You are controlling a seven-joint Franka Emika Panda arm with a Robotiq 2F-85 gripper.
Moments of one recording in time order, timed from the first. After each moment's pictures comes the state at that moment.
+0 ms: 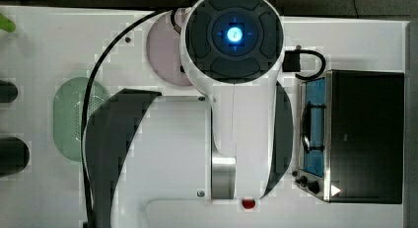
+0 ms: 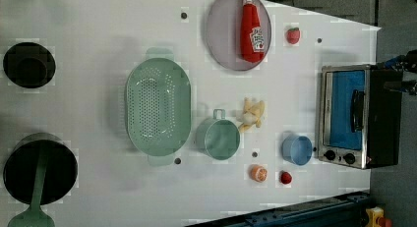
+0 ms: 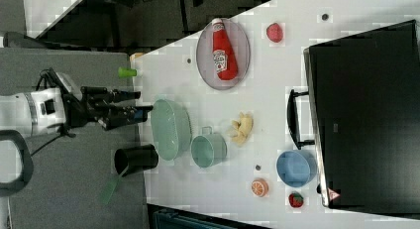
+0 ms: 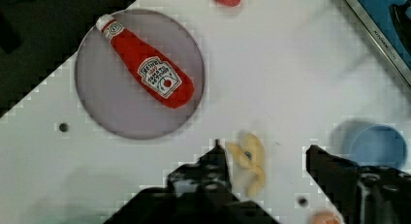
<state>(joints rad) 0.01 -0.03 -0.01 -1.77 -0.02 0.19 -0.06</state>
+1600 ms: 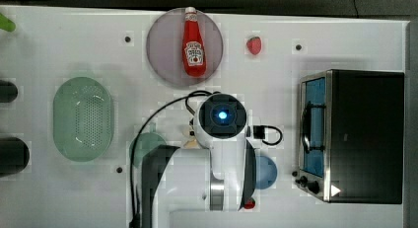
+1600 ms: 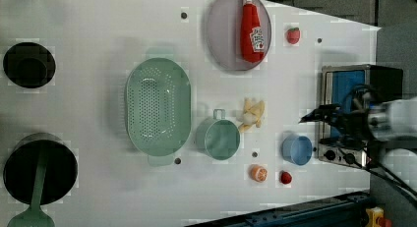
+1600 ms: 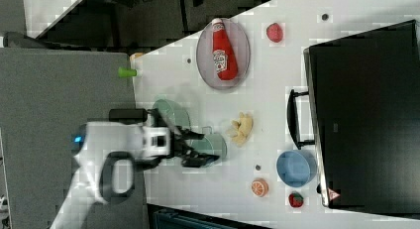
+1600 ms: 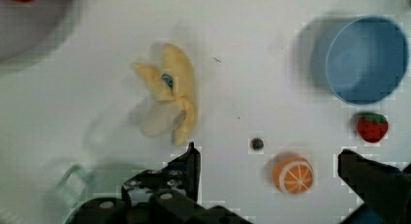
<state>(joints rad) -0.02 -0.06 0.01 -2.35 0.00 0.53 -0.03</state>
